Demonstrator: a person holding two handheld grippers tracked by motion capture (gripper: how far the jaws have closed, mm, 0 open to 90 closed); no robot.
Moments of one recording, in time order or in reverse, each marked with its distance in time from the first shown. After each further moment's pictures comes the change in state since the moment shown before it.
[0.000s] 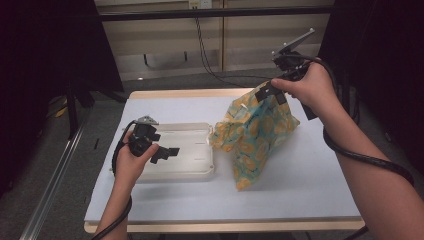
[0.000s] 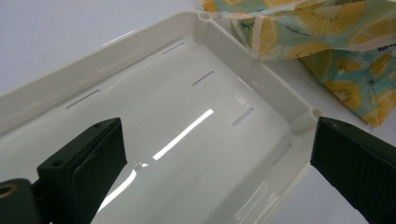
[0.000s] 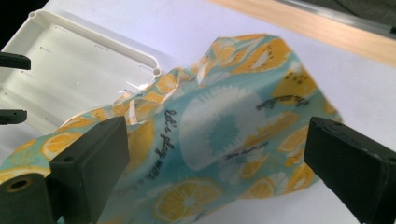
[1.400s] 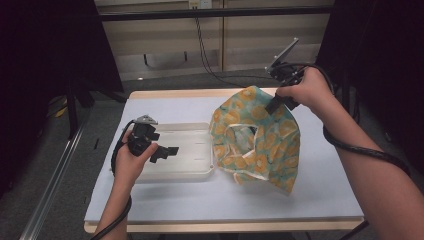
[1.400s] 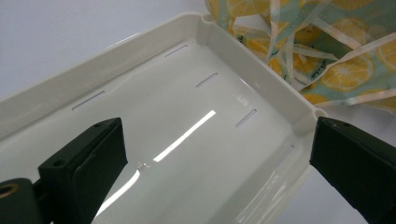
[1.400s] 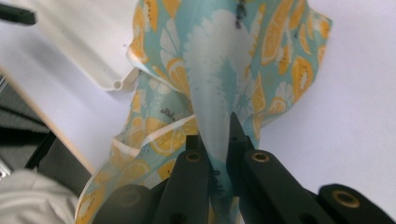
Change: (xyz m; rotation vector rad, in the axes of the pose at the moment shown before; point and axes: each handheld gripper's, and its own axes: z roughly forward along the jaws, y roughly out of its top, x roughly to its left) left arm 0.002 0.001 -0.002 -0.011 0.012 -0.006; right arm -0.012 -0.001 0.020 0.250 0.146 -0.176
